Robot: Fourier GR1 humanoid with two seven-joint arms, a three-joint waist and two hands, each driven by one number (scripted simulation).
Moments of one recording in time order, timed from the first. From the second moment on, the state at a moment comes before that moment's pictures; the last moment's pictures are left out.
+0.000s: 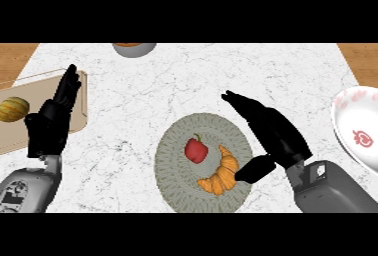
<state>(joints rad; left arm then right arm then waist) -0.24 0.34 -0.09 -1.56 -0.04 0.25 0.16 -0.44 -0.44 0.54 -1.70 0.37 0.08 0.49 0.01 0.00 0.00</state>
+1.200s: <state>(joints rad) -0.22 0.30 -0.03 -1.59 -0.09 0.20 0.17 -0.65 -0.04 0.60 -1.22 0.55 0.38 0.73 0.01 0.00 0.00</state>
